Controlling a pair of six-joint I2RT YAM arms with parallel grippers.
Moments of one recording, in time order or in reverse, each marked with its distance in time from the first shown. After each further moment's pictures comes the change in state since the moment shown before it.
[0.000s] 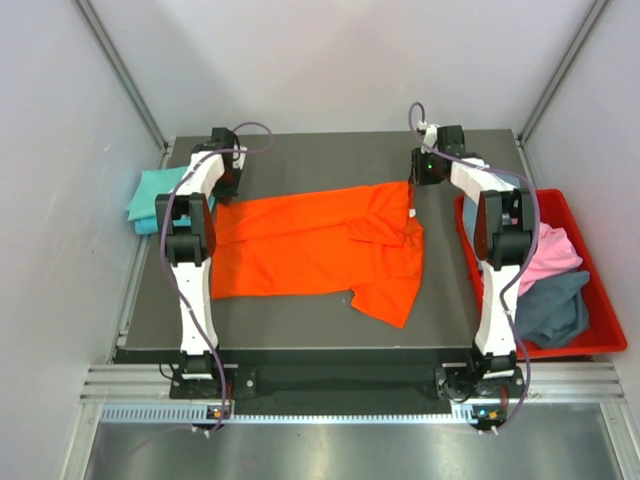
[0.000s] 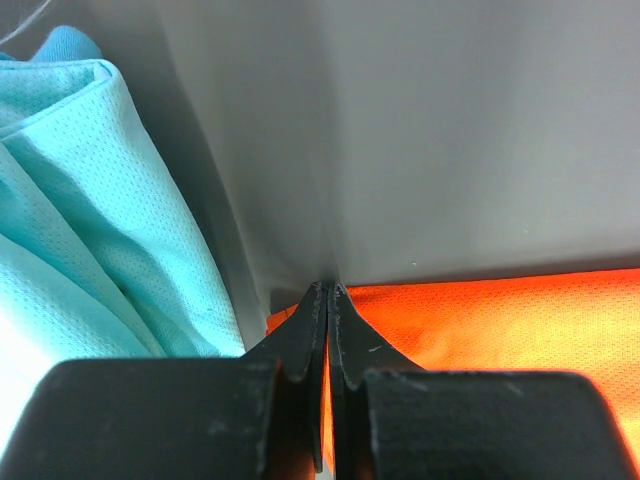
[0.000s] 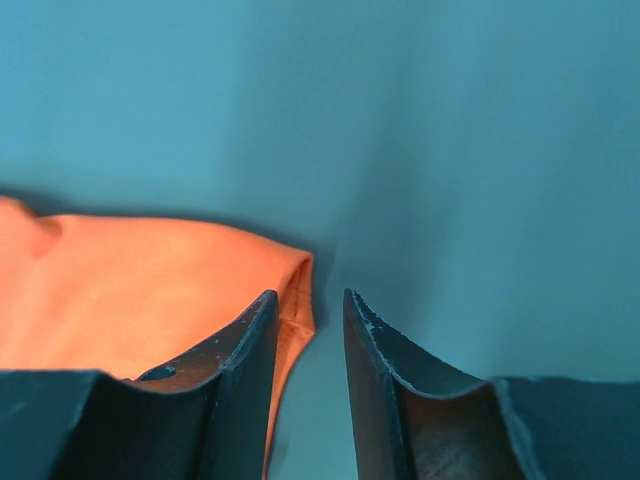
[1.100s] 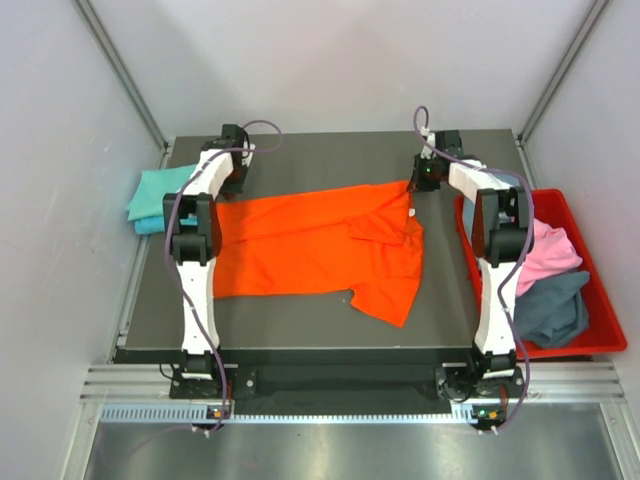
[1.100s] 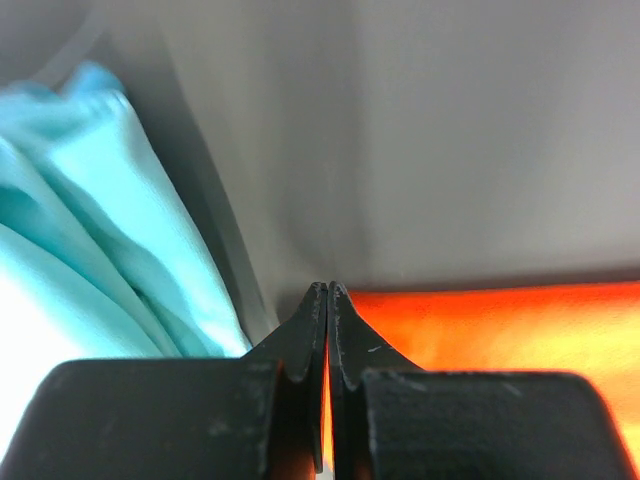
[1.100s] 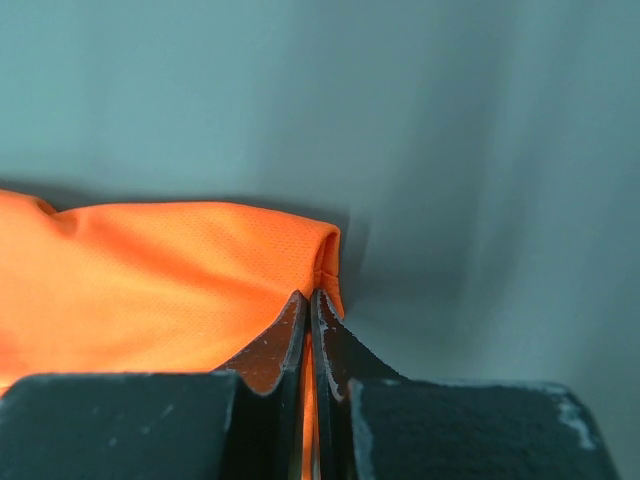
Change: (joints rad) left arm -0.048 0.014 0.029 -0.002 -0.091 0.027; right arm -0.006 0.047 0.014 -0.055 -0.067 0.153
